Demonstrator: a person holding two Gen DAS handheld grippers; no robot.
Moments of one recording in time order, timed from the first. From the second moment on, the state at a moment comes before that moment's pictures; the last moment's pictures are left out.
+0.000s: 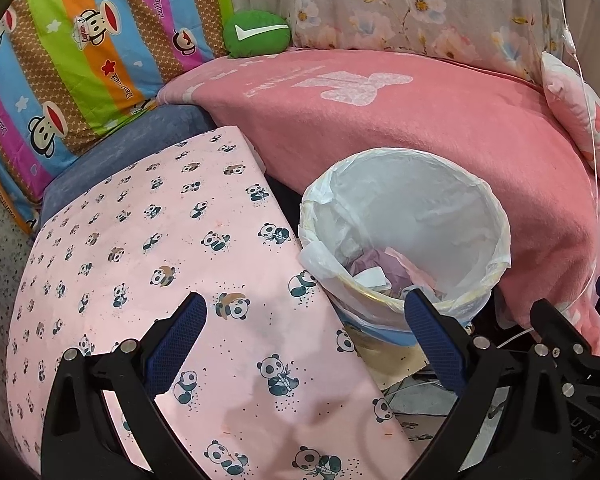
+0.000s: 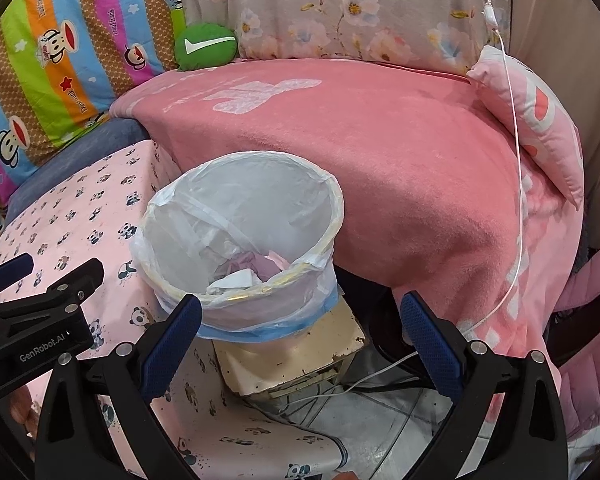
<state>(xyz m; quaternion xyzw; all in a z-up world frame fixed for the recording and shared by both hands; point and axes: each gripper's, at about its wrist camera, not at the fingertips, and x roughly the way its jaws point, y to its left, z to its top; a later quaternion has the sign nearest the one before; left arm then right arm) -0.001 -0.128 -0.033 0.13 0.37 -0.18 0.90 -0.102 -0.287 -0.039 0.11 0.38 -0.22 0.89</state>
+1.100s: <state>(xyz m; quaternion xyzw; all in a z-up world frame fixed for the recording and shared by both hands) -0.004 -0.126 -0.032 0.13 0.37 -0.17 0.90 -0.105 -0.287 -0.037 0.11 0.37 -0.22 0.89</state>
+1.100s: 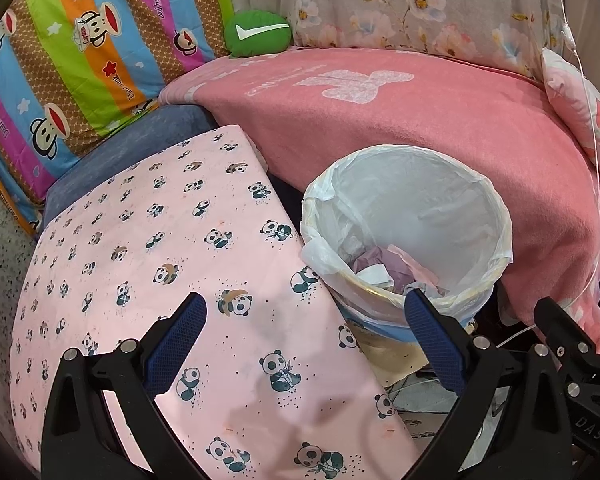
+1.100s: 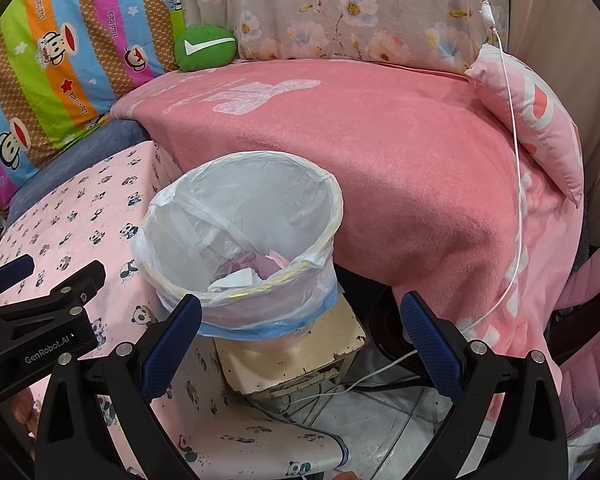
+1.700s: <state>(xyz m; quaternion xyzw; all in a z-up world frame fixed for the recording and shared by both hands) -0.004 -0.125 -0.032 0.13 0.37 -0.17 0.90 -0.106 -0.287 -0.036 0.11 0.37 -0.22 0.89</state>
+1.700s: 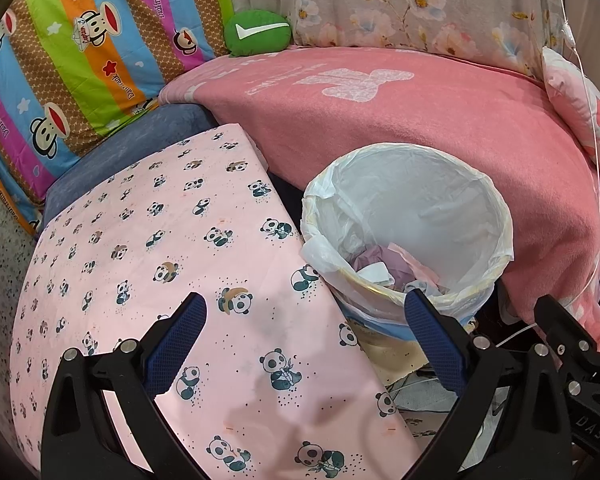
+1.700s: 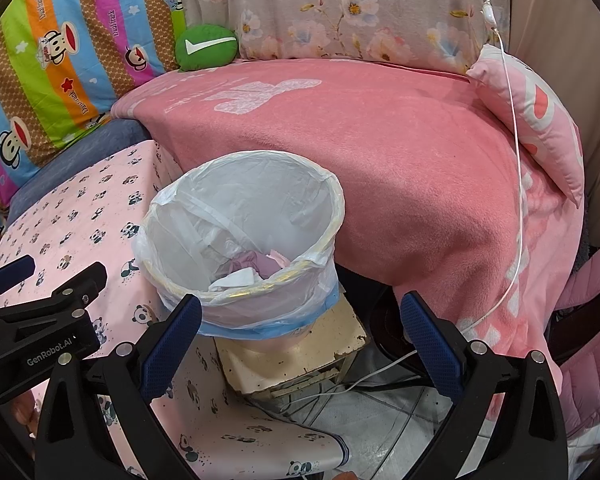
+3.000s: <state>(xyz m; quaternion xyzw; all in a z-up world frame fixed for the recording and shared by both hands) -0.002 -0.125 -0.034 0.13 0.38 -0.17 0.90 -0.102 -0.281 -0.035 0.11 0.37 -0.22 0.89</state>
